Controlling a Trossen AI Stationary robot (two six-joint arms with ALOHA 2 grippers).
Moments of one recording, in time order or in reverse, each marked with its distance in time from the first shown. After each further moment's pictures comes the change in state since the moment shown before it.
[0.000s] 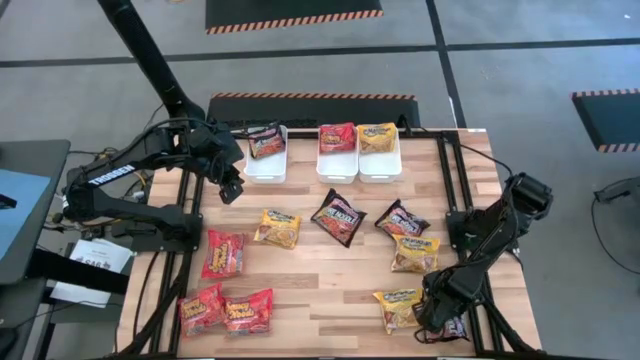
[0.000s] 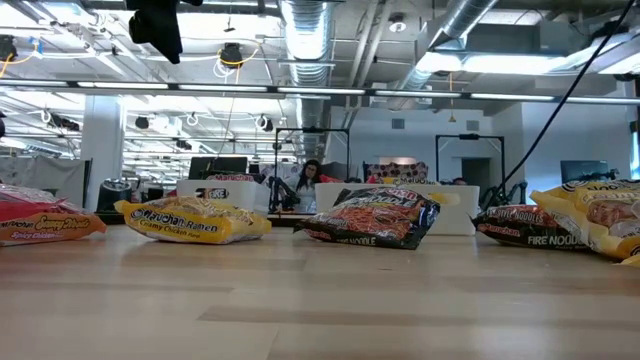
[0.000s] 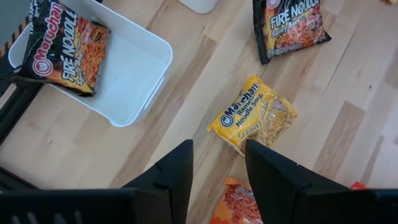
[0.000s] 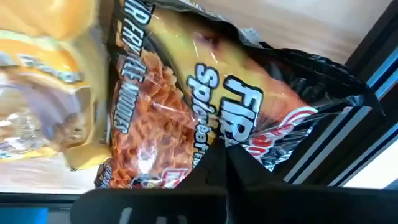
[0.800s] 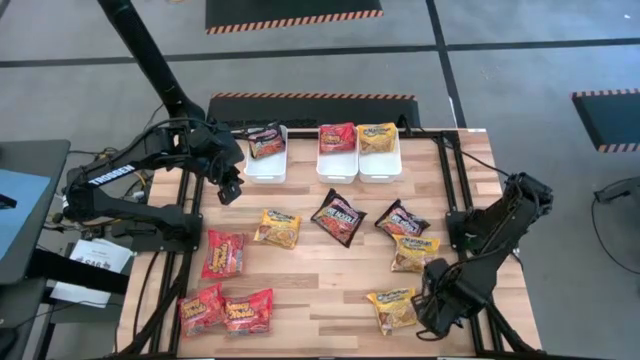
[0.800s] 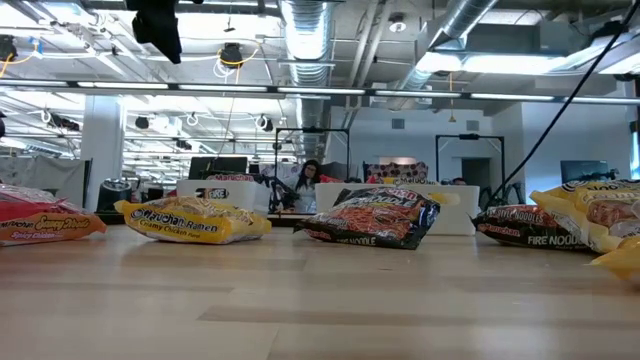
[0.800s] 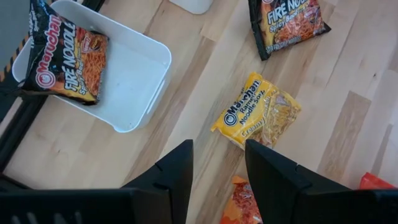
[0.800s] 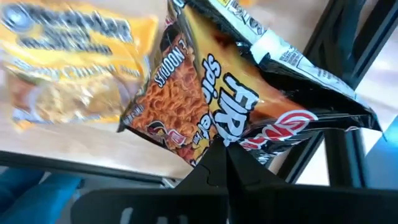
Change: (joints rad) left arm 0.000 0.000 0.000 0.000 -0.001 0.077; right arm -0.039 -0.007 0.417 -0.571 0.159 -0.080
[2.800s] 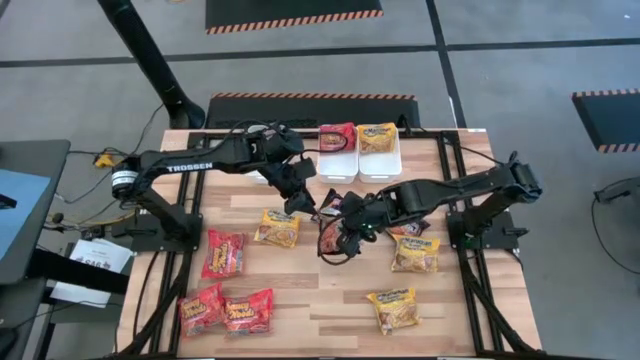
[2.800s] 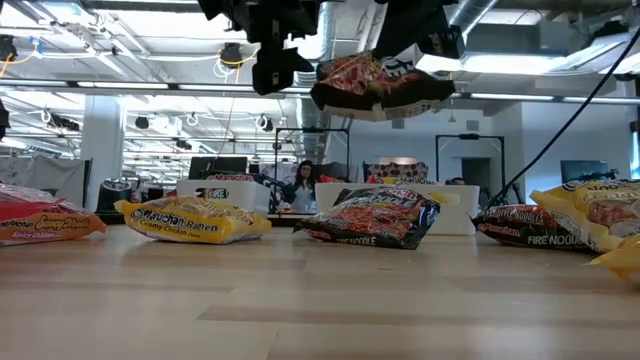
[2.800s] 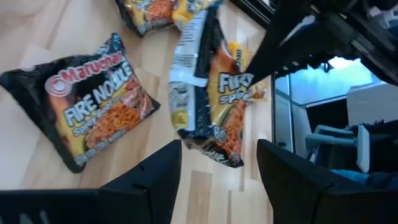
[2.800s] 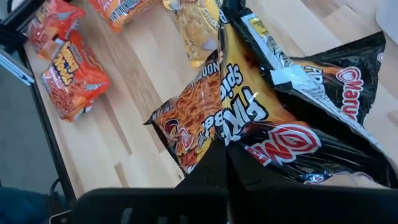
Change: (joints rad) left arm -0.079 0.460 0.000 0.704 0.625 -0.240; right arm -0.688 -0.002 0.083 0.606 0.284 -1.339
